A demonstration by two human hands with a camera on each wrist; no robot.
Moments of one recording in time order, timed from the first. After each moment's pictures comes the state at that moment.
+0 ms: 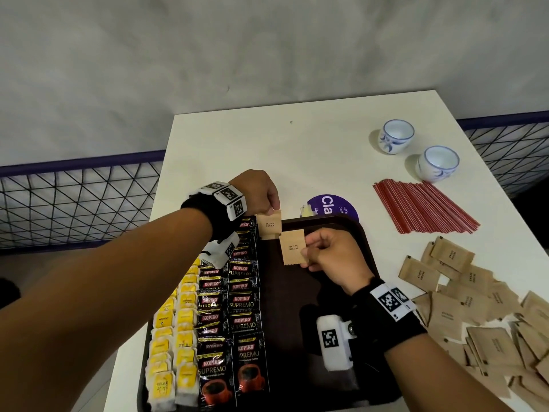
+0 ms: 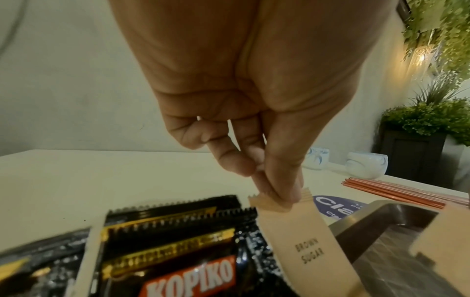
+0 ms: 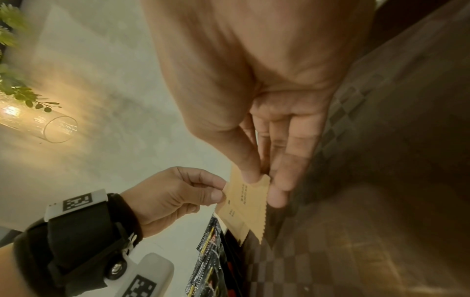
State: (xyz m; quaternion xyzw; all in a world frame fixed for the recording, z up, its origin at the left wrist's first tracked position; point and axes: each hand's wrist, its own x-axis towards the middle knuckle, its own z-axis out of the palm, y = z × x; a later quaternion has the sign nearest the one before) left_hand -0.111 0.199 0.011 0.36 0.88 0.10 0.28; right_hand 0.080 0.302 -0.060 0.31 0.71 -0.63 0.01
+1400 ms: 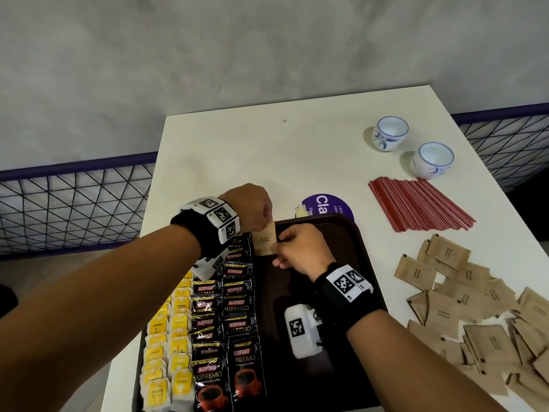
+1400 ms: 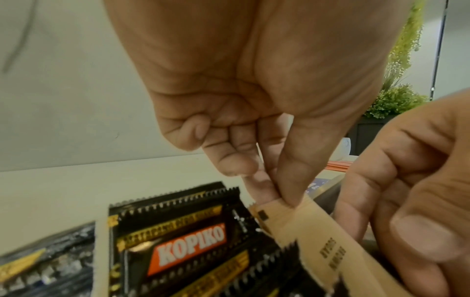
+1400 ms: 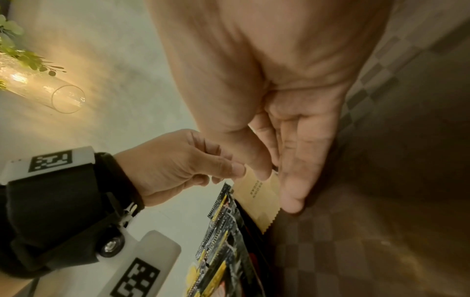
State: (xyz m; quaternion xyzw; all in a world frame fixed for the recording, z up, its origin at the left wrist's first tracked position) left_hand -0.098 0.192 -0.001 0.40 0.88 0.03 0.27; right_hand 0.036 0.277 -0.069 0.33 0.70 -0.62 0.08
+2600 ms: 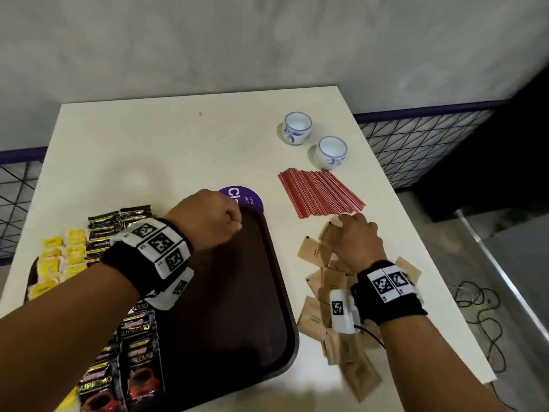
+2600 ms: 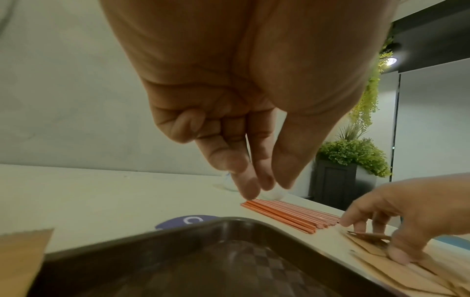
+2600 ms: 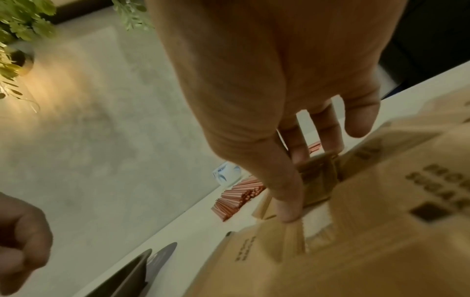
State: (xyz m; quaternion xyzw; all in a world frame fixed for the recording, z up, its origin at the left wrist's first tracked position) left_hand 0.002 0.252 0.011 0.44 0.87 0.12 0.20; right_hand 0.200 0.469 -0.048 0.44 0.87 -0.19 0.11
